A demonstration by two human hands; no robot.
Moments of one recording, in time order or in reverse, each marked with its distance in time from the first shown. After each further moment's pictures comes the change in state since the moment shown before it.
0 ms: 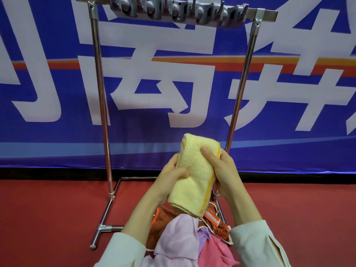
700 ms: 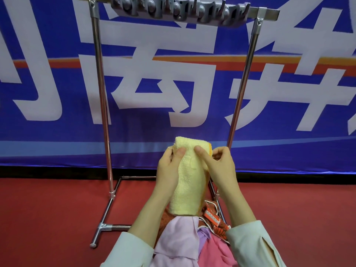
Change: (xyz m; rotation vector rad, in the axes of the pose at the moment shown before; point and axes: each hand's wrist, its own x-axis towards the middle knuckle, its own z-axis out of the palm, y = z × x) left_hand 0.006 0.005 0.015 0.005 0.376 0.241; right_hand 0.000 0.004 0.009 -0.428 0.222 -0.141
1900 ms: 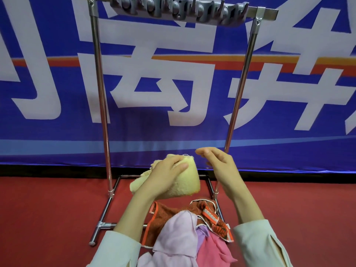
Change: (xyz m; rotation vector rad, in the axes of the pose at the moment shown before) left_hand 0.007 -0.002 -0.028 0.724 -0.331 0.037; right_hand 0.005 0.008 -0.019 0.057 -0.277 -0.091
